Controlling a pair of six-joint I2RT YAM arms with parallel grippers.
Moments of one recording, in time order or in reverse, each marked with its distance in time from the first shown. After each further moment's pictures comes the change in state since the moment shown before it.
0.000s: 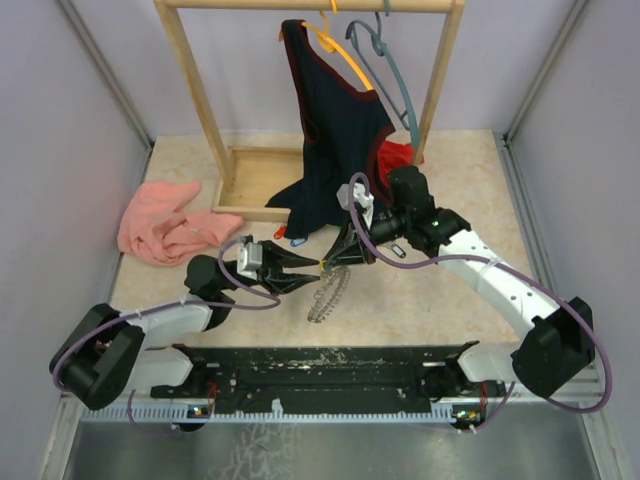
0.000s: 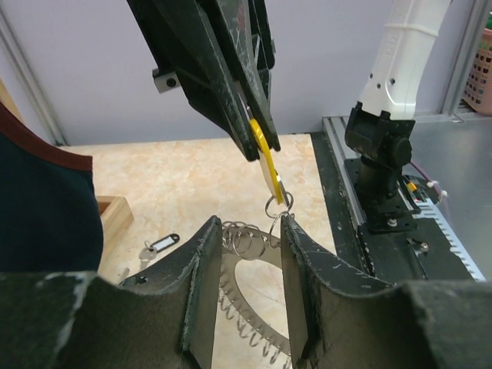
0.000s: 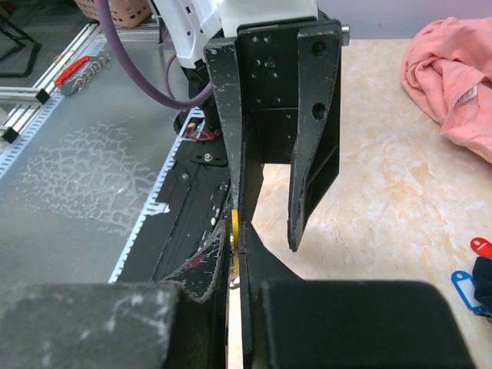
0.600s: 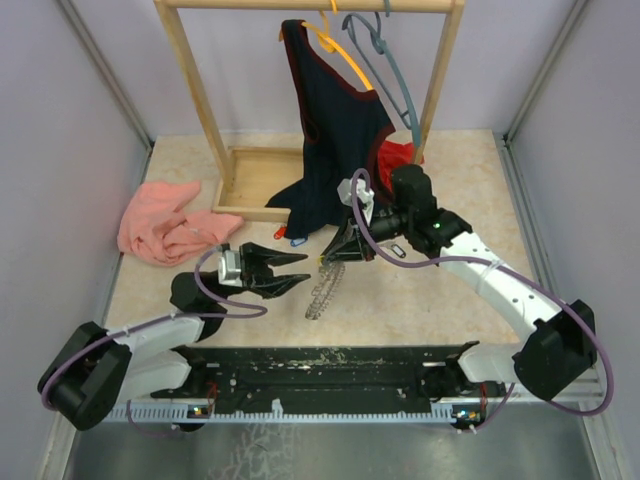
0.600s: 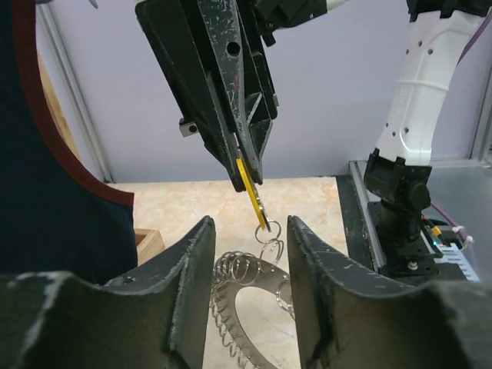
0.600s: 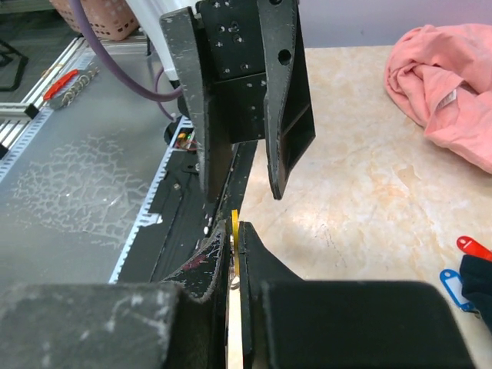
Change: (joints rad) left arm 0.000 -0.099 -0.082 0.155 -0.126 -0.092; right arm 0.000 -0.018 -0.014 0.113 0.042 0.109
